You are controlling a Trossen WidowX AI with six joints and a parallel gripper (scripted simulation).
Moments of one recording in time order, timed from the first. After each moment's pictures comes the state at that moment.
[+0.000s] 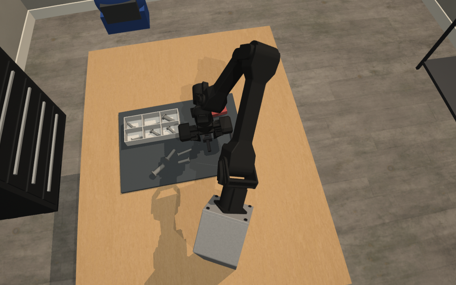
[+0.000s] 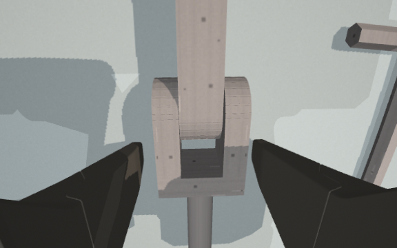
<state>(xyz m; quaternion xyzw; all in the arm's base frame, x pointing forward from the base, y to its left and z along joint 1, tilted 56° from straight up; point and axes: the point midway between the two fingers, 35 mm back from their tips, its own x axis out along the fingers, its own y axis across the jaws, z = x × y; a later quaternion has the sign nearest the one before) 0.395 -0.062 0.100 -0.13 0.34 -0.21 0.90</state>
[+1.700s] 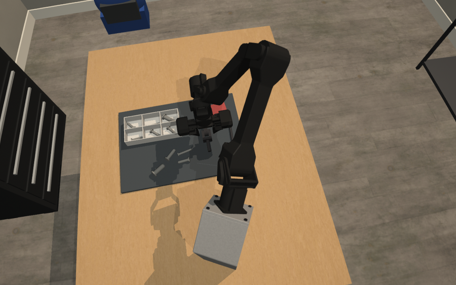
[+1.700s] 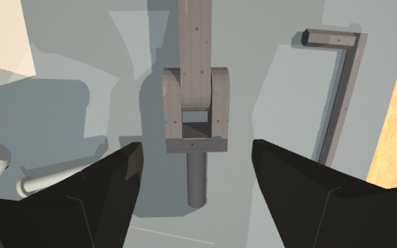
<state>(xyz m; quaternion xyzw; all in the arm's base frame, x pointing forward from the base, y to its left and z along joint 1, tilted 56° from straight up) 0.369 -0.042 0.123 -0.13 0.34 -0.21 0.91</state>
